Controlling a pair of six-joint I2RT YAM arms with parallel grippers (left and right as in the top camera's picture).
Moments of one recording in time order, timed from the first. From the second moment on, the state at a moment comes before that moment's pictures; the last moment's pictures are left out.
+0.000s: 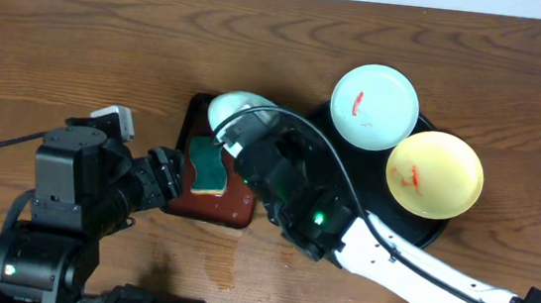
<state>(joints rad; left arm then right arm) -0.10 0.84 1.20 -1.16 0.15 -0.48 1.00 1.53 1.12 -0.19 0.78 -0.35</state>
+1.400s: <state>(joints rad) -0.10 0.95 1.20 -1.16 0.15 -0.48 -0.77 1.47 1.14 -0.75 -0.15 0.39</state>
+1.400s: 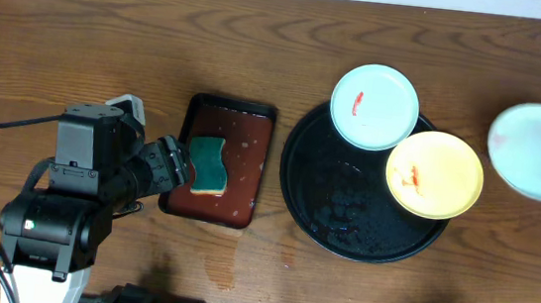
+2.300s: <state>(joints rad) -0.10 0.95 1.20 -1.18 0.15 -0.48 -0.64 1.51 1.15 -0.81 -0.40 0.19</state>
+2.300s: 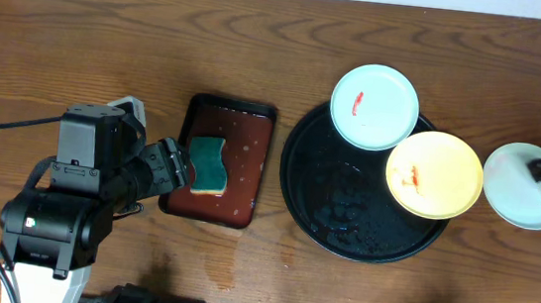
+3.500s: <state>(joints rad) -0.10 0.95 1.20 -1.18 0.15 -0.48 -0.18 1.44 1.07 -0.97 0.00 0.24</state>
